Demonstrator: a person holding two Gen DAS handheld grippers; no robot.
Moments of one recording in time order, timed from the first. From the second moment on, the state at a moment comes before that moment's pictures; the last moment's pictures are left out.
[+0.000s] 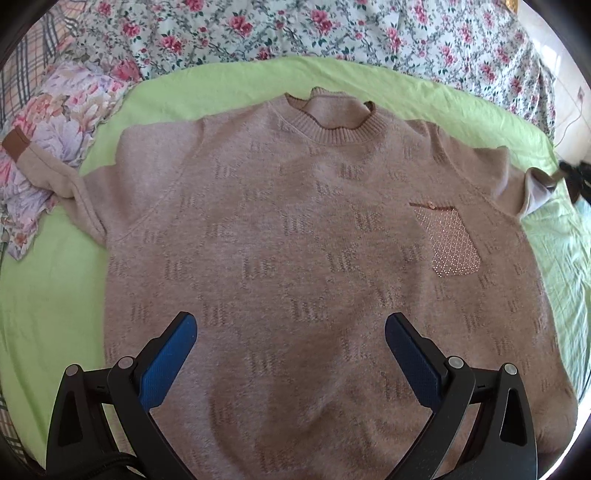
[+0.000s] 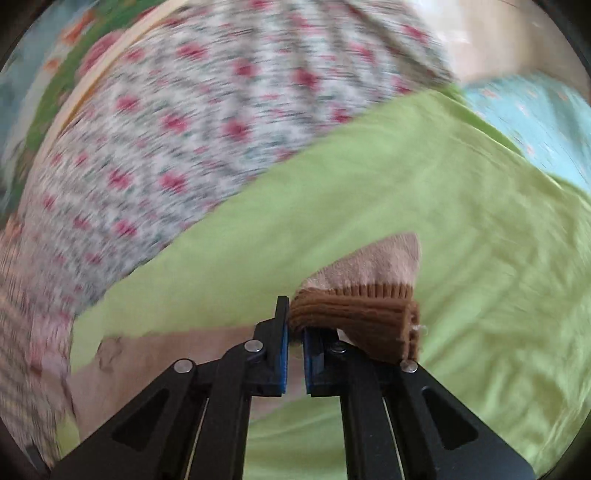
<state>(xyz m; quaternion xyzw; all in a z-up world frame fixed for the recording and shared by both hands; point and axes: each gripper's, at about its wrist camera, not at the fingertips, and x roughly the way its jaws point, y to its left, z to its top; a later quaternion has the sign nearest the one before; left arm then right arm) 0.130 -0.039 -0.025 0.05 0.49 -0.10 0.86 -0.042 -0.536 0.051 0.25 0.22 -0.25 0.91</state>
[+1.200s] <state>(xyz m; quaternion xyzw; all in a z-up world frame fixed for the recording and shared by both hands) 0.226 -0.025 -0.061 -0.04 0.50 -0.16 0.85 0.146 -0.291 -0.009 0.27 0.35 0.04 0.89</state>
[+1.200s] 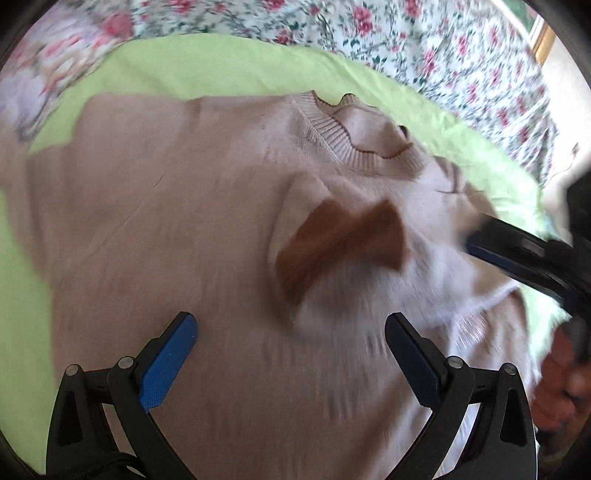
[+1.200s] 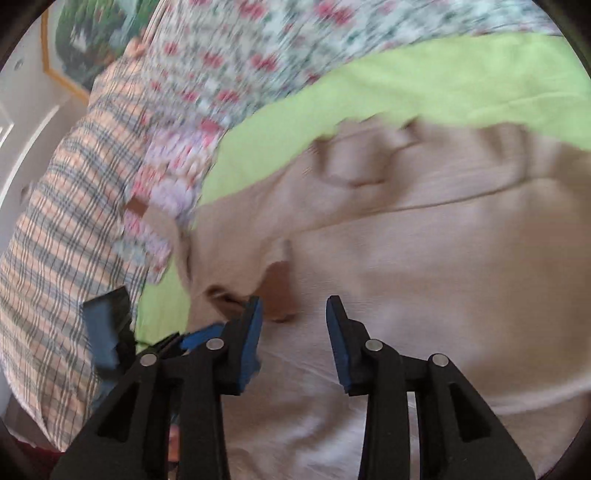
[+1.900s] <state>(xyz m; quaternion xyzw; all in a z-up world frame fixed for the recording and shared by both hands) 0.223 0.036 -0.054 -0.10 0.44 -0.16 0.87 0.039 -0.398 0.004 0.28 0.30 -0.16 0.90</state>
